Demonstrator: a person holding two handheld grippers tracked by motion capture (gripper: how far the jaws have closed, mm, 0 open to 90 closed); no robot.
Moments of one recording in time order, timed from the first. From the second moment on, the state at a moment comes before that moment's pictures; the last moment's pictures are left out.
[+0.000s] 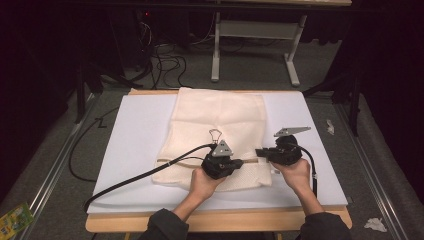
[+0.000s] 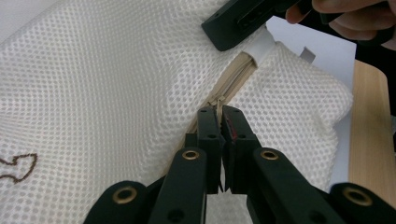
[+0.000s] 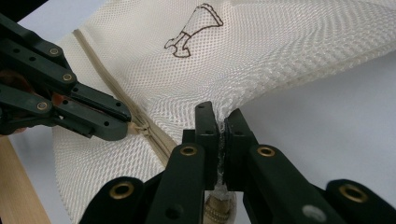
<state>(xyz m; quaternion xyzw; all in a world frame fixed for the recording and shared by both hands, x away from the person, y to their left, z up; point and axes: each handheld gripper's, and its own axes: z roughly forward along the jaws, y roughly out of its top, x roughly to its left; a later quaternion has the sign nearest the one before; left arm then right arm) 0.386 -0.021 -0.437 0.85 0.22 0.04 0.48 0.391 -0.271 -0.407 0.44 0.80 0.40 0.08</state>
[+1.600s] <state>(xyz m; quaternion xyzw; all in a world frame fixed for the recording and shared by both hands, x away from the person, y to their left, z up) 0.384 0.030 -0.431 0.84 0.25 0.08 0.47 0.391 -0.288 -0.412 0.46 0.79 0.39 0.10</state>
